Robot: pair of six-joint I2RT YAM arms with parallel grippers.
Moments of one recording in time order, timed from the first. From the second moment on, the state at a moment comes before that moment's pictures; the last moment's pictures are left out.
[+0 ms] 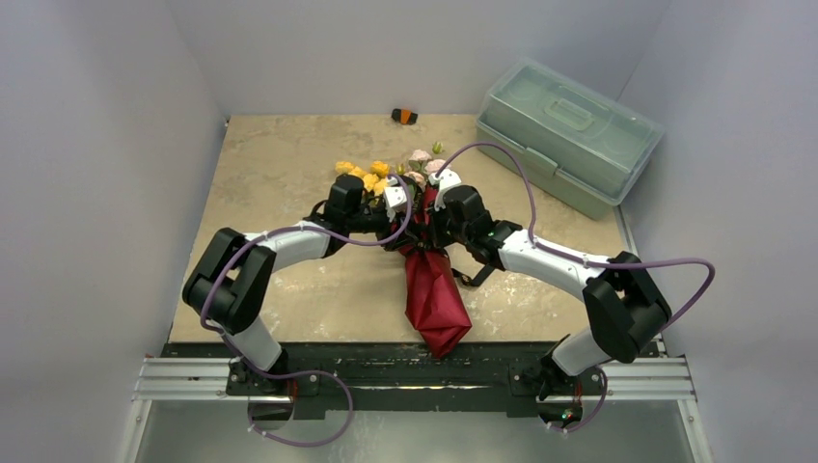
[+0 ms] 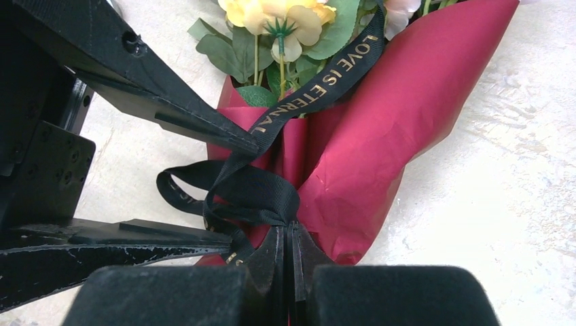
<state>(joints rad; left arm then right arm) -0.49 1.67 0.87 0.31 0.73 0.29 0.69 1.51 0.93 -0.03 0.08 0.26</state>
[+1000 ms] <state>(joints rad) -0.49 1.69 0.87 0.35 0.72 0.20 0.69 1.47 0.87 0.05 0.02 0.29</state>
